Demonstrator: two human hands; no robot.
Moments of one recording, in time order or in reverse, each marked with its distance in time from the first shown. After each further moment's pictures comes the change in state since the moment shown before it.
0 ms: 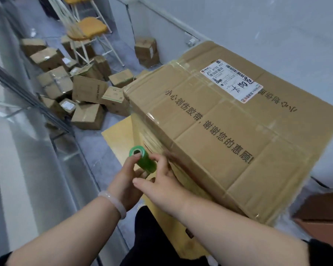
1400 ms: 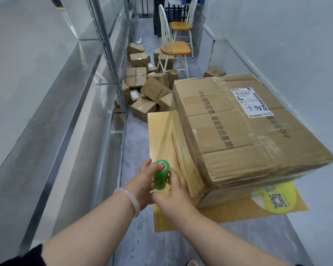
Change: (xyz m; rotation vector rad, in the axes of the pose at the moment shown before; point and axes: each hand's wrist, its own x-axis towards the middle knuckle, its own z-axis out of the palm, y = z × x) left_hand -0.108 -0.127 0.054 -0.092 0.298 0.122; right_hand -0.120 0.077 -0.032 -0.247 -0.152 -0.194
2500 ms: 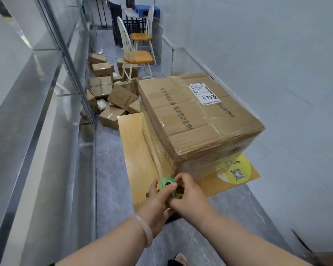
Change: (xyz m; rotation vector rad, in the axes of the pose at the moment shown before) left_hand -0.049 -0.099 0.063 -0.149 -0.217 0.034; right_hand -0.074 0.048 -0.066 -0.129 0.156 -0.039
